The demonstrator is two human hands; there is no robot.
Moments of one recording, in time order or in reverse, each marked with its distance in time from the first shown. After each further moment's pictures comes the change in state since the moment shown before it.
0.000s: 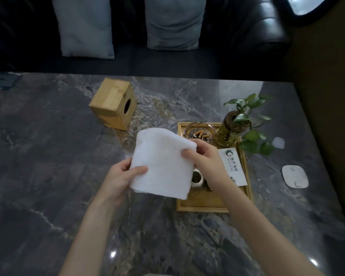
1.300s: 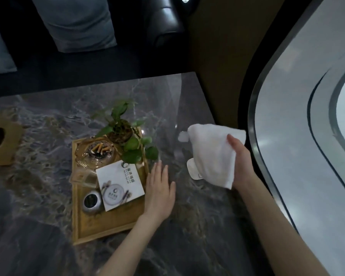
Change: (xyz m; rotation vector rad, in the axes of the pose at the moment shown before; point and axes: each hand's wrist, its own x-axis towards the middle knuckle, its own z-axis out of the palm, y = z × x) left_hand 0.036 -0.140 0.311 1.209 -0.156 0.439; right_hand -0.068 0.027 -0.310 0.713 0.440 0.305
